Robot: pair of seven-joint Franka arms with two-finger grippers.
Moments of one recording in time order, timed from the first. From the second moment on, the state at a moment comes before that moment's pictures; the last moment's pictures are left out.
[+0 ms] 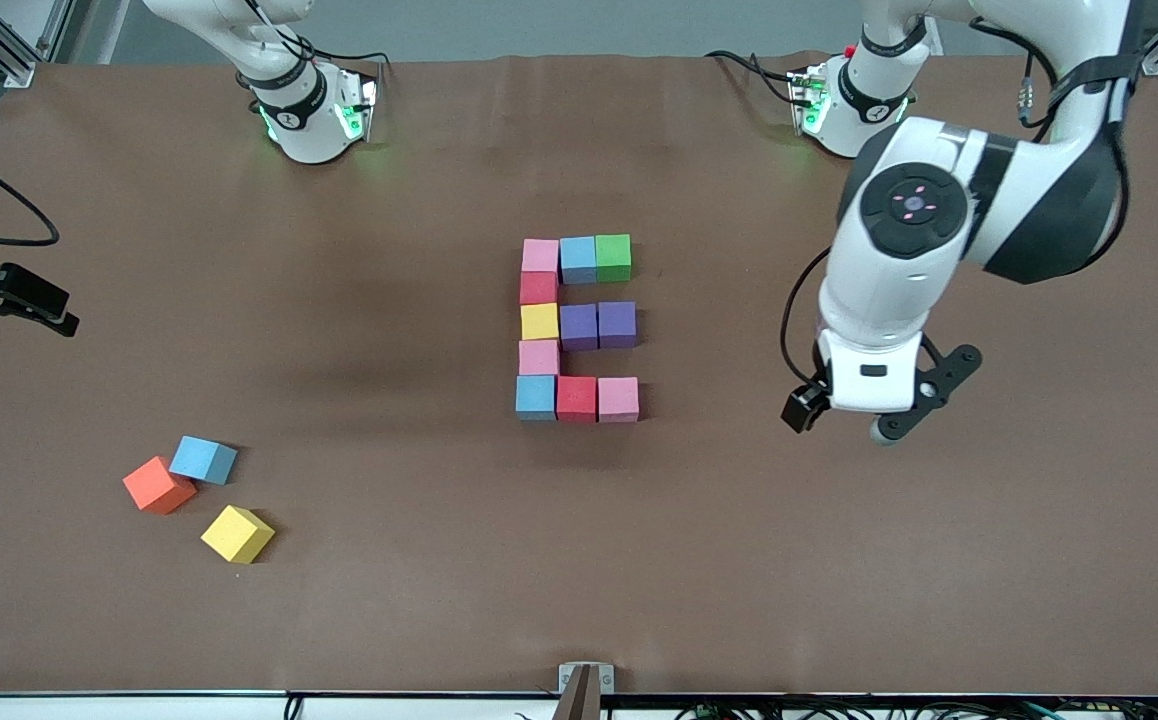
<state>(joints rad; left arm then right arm) -0.22 0.38 -0.23 -1.41 0.27 1.82 -1.13 -0.02 0.10 -0.04 -1.48 0.02 1.65 -0.01</state>
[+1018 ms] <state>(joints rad) 0.00 0.12 -0.22 -1.43 0.10 1.54 -0.25 -0.02 0.10 -0.04 -1.47 0.02 1.65 -0.01</state>
